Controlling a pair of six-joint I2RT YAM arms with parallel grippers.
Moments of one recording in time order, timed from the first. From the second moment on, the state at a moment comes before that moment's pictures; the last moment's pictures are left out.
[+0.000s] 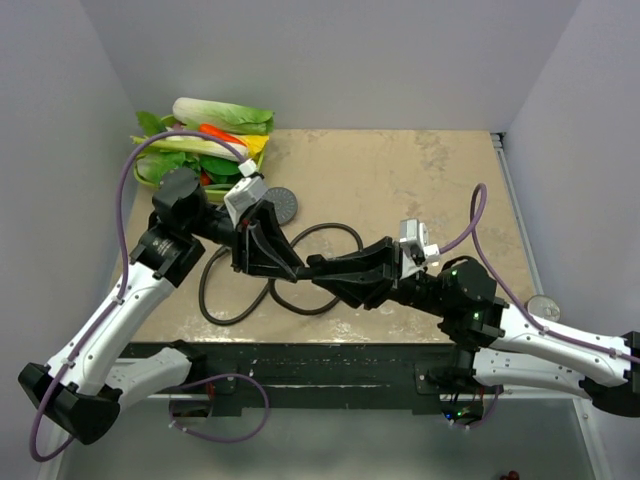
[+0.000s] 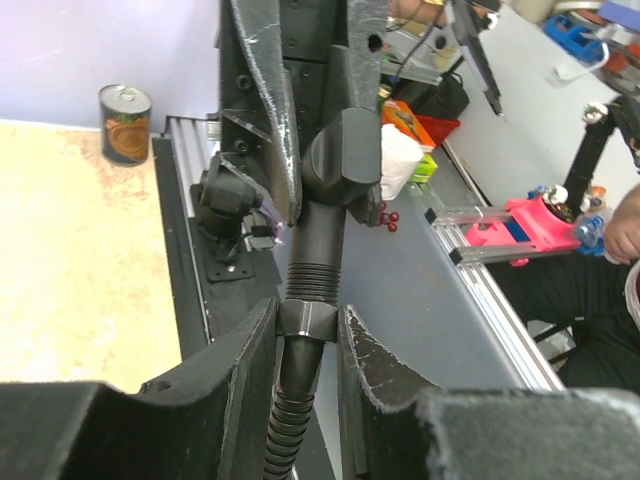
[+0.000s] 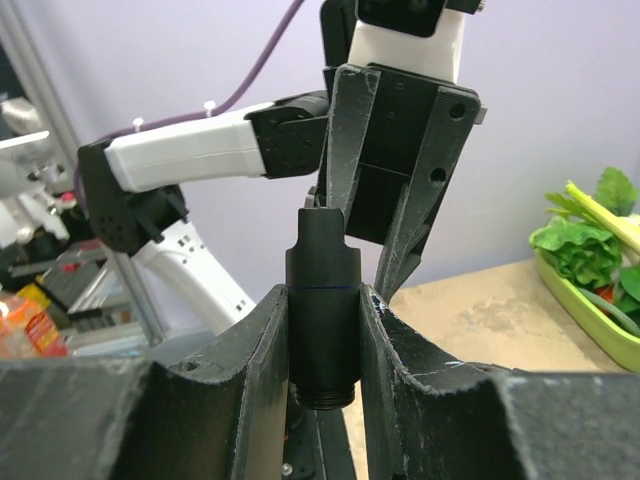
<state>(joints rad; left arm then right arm) -0.50 1.02 1.11 0.00 1.41 -0.43 1.21 0.83 0.78 0.40 -0.17 0.24</state>
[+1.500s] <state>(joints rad) -0.51 1.04 1.12 -0.07 1.11 -0.34 1.24 0.86 0.31 0.68 -0.09 0.66</state>
